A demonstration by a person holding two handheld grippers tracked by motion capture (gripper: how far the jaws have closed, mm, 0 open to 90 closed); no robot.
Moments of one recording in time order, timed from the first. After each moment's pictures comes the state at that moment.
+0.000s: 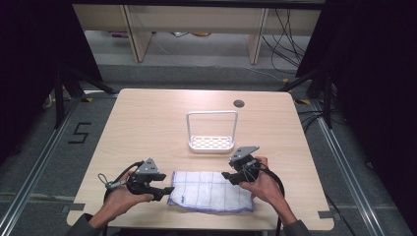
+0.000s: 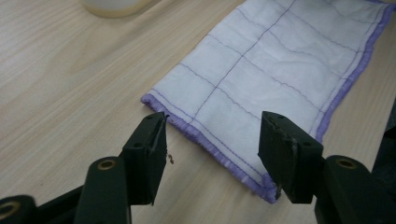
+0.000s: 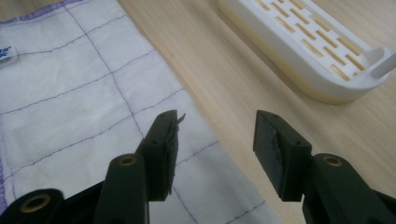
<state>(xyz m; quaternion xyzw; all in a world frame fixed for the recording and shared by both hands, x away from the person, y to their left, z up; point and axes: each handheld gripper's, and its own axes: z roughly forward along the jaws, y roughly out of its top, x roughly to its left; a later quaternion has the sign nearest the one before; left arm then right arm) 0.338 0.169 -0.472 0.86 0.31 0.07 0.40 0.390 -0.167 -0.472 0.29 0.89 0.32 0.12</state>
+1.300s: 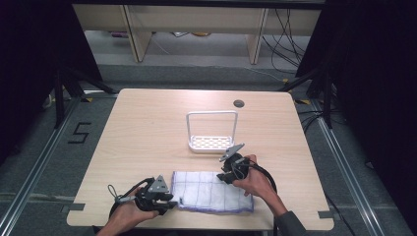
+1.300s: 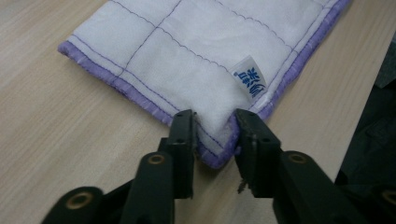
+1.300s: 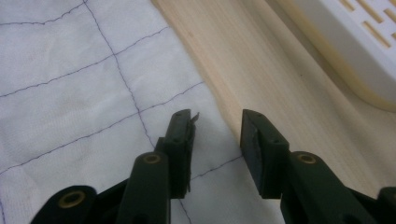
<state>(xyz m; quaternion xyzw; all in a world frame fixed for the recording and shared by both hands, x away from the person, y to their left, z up) 0.314 0.147 -0.499 0.91 0.26 0.07 0.31 0.405 -0.145 -0.484 0.26 0.93 0.26 0.07</state>
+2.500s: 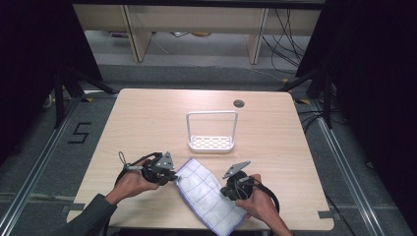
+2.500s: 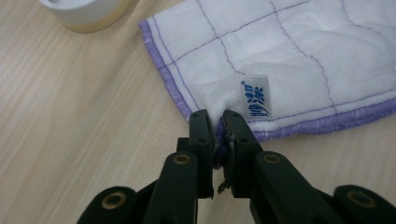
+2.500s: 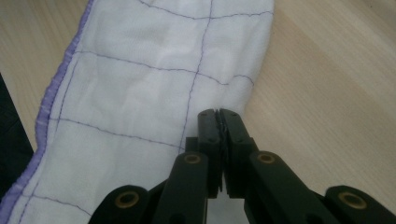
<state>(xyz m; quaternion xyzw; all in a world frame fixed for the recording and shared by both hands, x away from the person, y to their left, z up) 0.393 0.143 -0.484 0.94 0.17 0.10 0.28 0.344 -0.150 -0.483 0.32 0.91 0.27 0.04</state>
